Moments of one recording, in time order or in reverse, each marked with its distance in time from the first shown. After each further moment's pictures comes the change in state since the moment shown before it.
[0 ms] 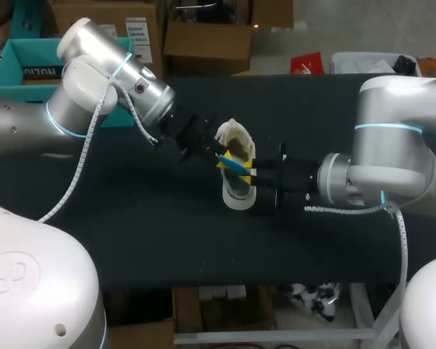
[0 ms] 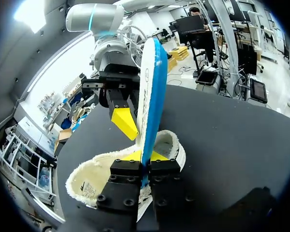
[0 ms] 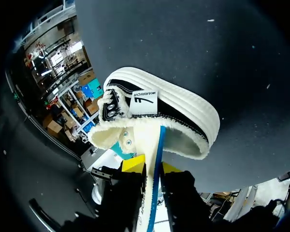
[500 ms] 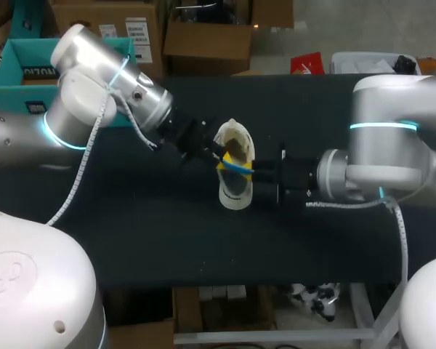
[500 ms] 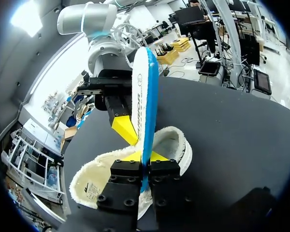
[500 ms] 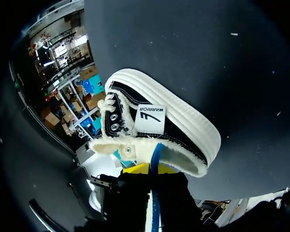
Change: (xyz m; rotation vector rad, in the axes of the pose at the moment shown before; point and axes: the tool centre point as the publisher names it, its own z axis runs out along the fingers) left arm 0.000 0.004 0.000 -0.070 -0.048 0.044; right arm 0.002 0.017 0.007 -0.010 -0.028 -0.087
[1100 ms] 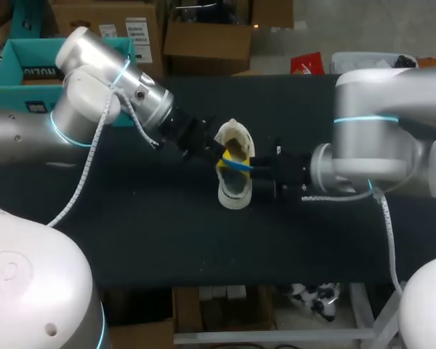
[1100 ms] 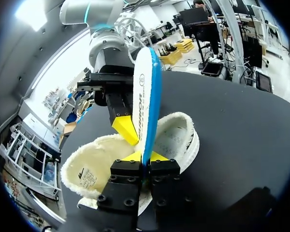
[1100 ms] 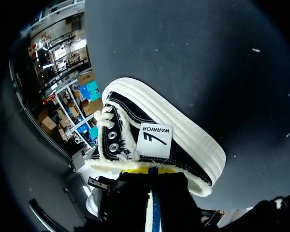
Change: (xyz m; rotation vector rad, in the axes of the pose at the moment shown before) left arm -0.006 0.029 0.007 0.009 -0.003 -0.043; right arm 0.004 0.023 0.018 -0.066 -0.032 -0.002
